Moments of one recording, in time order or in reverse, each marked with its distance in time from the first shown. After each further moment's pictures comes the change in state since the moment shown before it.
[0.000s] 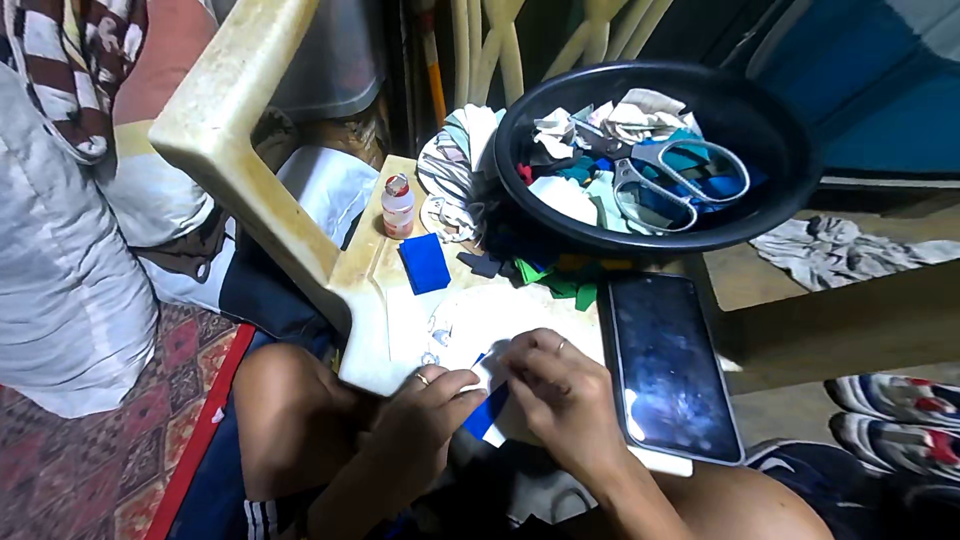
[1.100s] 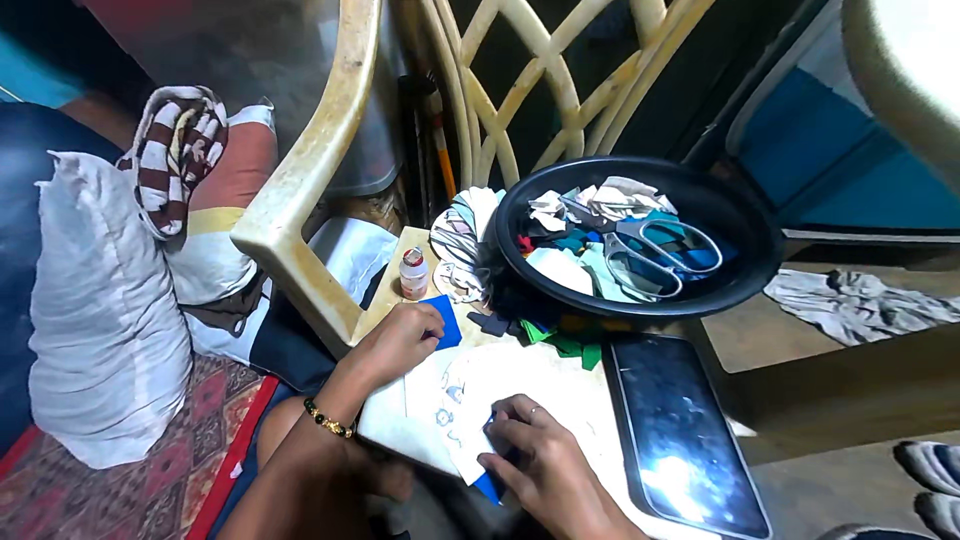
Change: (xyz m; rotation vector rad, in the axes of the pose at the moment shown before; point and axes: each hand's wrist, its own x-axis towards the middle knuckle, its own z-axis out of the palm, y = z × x) left_hand 0.115 -0.078 -0.075 -0.103 -0.377 -0.286; right_hand -0.008 -0.002 0.016 -0.017 -0.155 0.024
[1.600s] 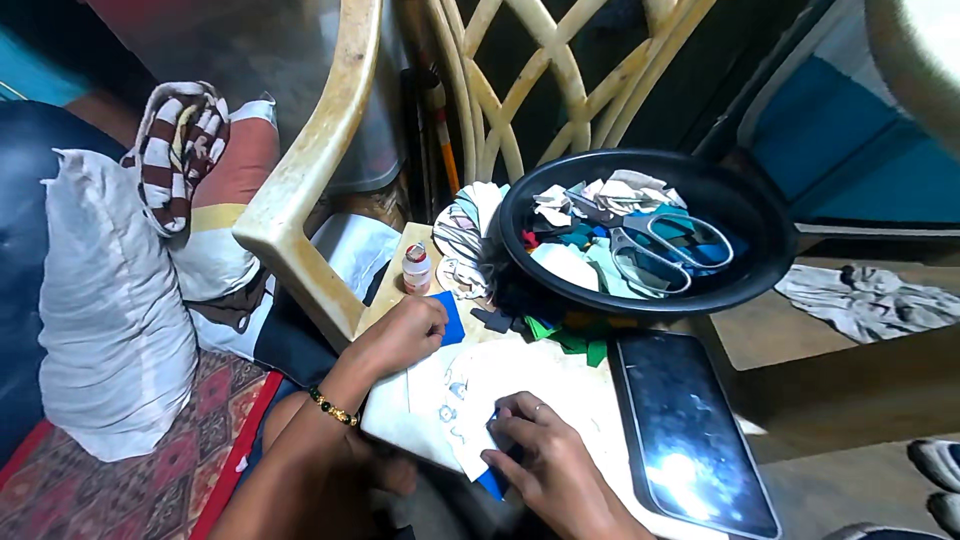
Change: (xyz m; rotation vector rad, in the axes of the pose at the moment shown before) left_hand 0.005 0.018 -0.011 0.073 -0.139 -0.093; right_hand 0.001 -0.002 0.000 -0.014 0.025 -0.022
